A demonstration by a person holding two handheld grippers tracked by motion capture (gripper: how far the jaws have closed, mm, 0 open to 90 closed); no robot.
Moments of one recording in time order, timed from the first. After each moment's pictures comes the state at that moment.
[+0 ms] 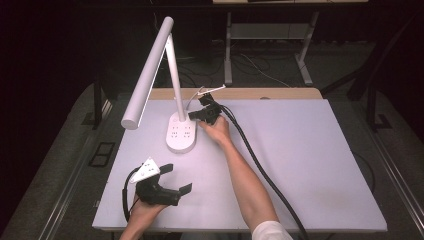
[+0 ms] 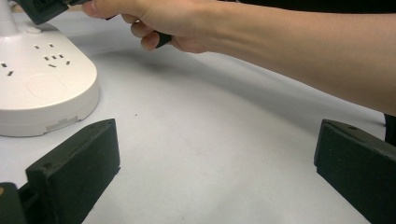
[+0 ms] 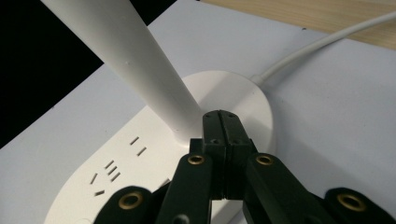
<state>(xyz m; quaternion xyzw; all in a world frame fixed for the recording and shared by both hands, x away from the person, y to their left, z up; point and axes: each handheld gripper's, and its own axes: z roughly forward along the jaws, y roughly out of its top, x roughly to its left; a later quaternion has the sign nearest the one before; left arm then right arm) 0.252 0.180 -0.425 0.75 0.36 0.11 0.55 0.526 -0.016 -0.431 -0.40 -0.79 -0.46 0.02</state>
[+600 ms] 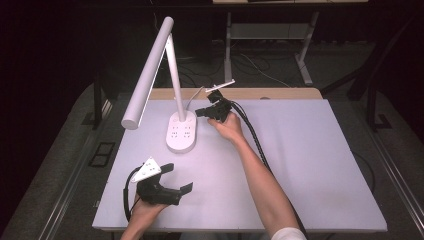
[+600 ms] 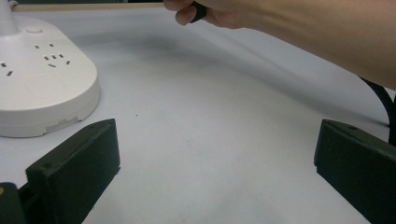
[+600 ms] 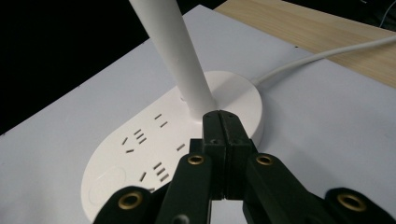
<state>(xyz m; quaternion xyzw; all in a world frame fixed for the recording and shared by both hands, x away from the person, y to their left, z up) 0.253 0.177 -0.426 0.75 0.36 0.11 0.54 0.506 -0.049 -0.396 -0.35 -0.82 -0.46 0.00</state>
